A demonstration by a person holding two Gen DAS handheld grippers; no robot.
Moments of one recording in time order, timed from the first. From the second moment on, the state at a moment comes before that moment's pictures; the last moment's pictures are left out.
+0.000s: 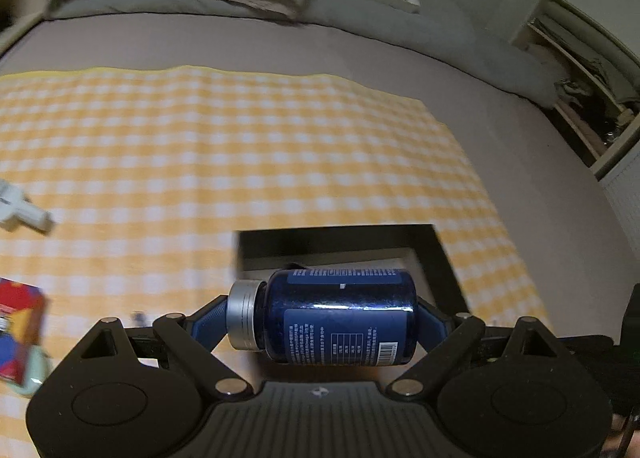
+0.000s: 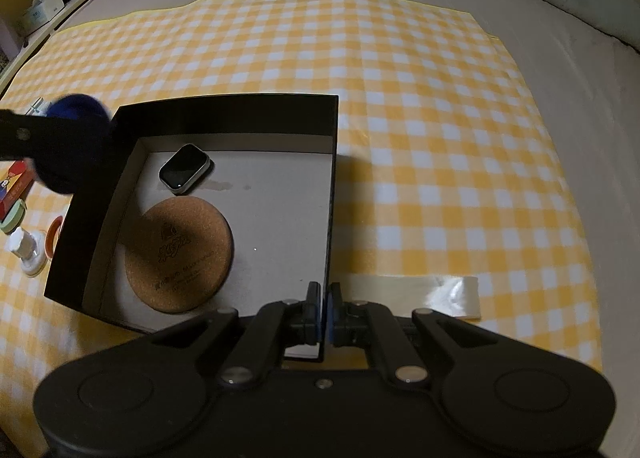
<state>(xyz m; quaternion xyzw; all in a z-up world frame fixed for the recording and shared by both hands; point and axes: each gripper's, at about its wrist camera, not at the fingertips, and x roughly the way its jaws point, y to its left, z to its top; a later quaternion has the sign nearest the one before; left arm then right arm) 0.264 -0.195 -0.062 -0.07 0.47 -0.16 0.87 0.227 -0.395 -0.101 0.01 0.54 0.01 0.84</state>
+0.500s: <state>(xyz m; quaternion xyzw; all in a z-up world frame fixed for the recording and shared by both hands) 0.298 -0.264 -0.107 -0.11 0.47 -0.14 0.87 0.226 -0.393 -0.100 0.01 0.54 0.02 0.84</state>
